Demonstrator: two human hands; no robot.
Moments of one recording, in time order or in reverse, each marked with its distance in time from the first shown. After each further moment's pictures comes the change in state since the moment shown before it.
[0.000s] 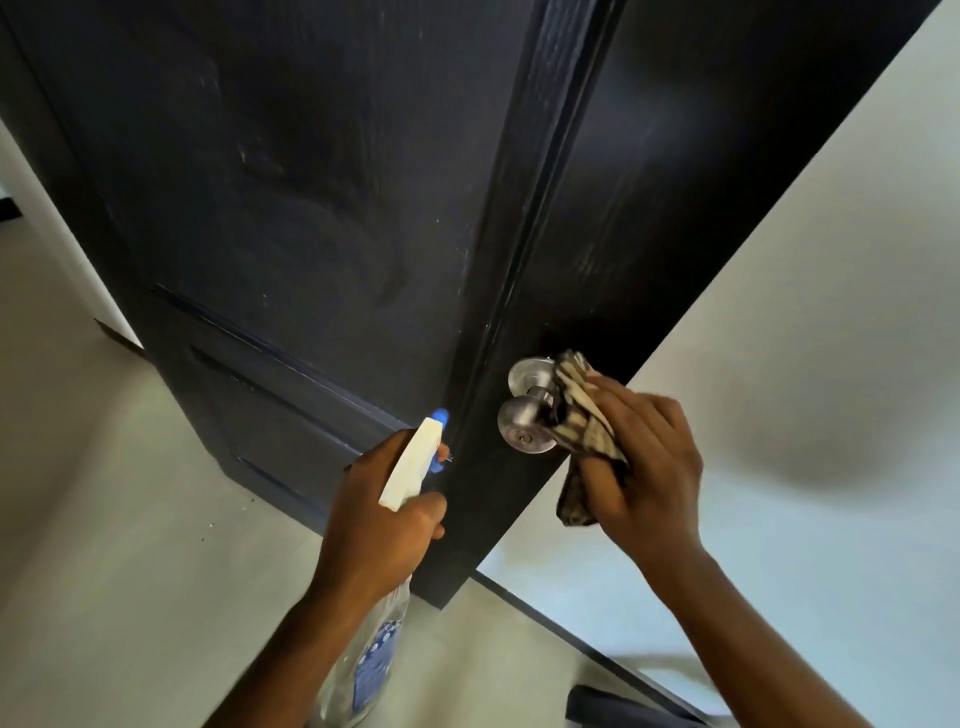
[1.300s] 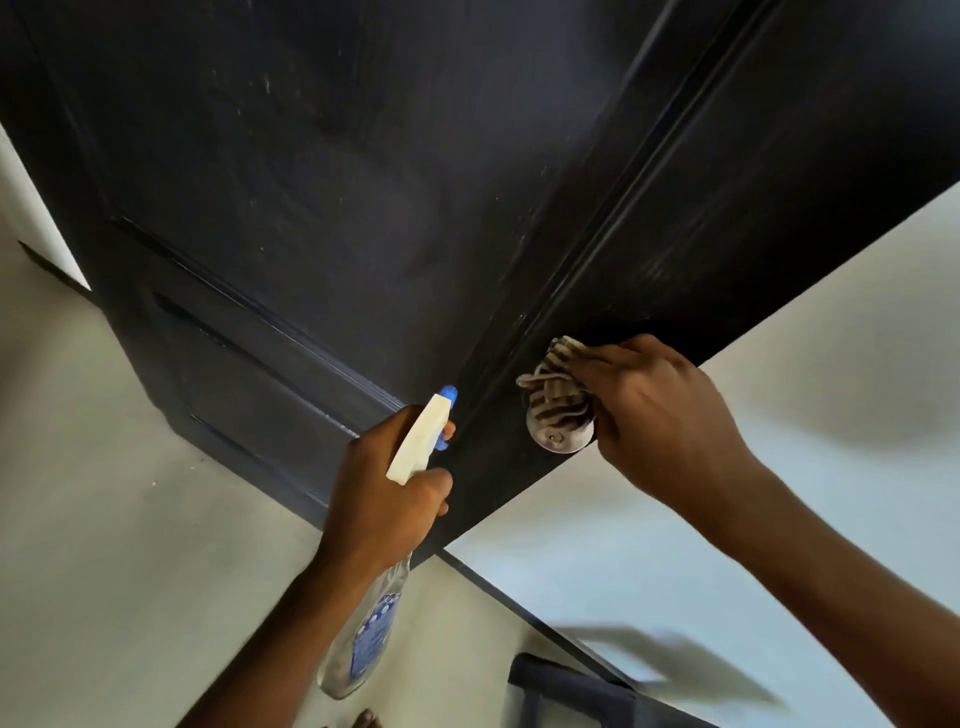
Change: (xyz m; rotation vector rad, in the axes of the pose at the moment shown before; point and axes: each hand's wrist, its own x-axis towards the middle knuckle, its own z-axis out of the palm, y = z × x) left_hand 0.024 -0.021 -0.010 -0.194 -0.034 0.076; right_hand 0.082 -0.037 -0.007 -0.591 -0.710 -0.189
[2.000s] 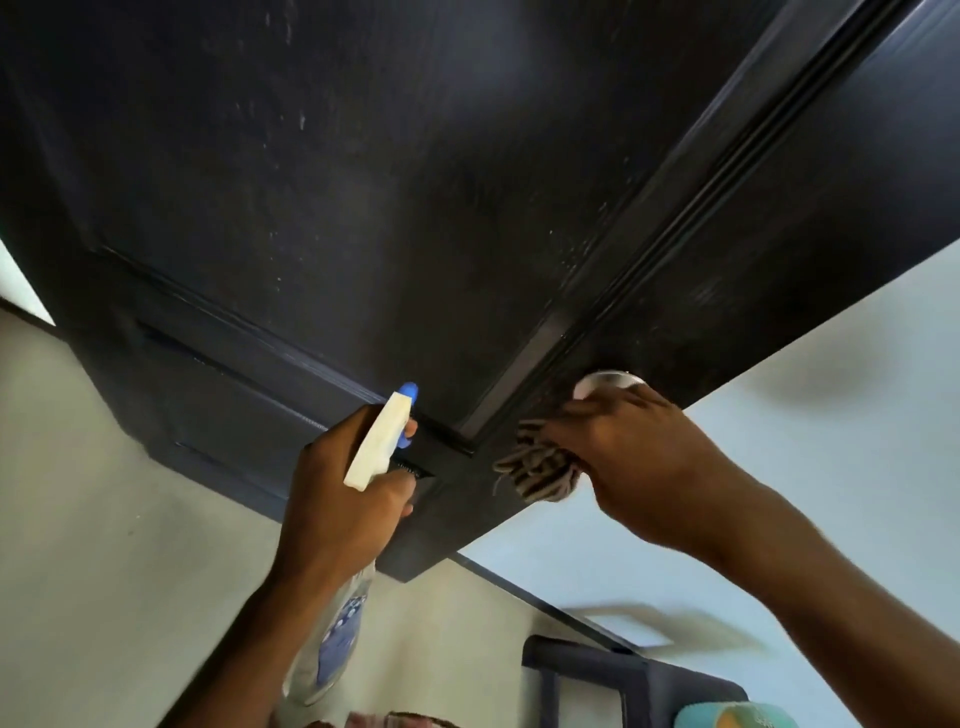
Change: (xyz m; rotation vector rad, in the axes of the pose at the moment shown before) left_hand 0.034 -0.007 -0.088 0.104 -0.055 0.014; right_hand 0.021 -0.074 -0.029 0.056 -0.460 0.020
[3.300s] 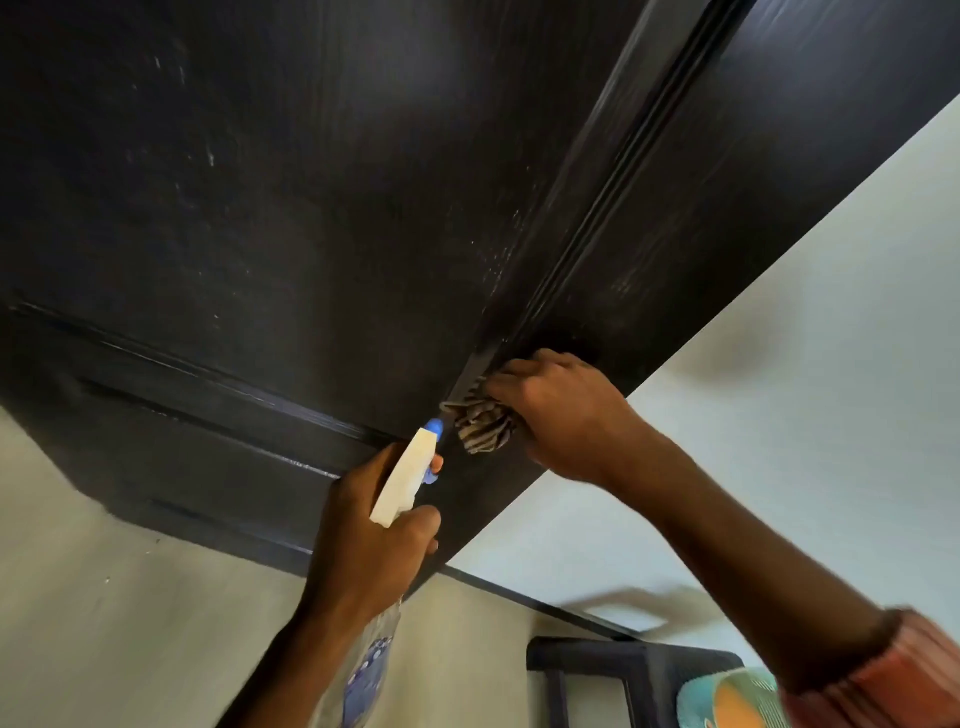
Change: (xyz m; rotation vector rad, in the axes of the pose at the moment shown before) left_hand -0.013 0.002 0.043 -0.008 -0.169 -0.005; right_hand 0.029 0.015 0.009 0.049 0.202 0.022
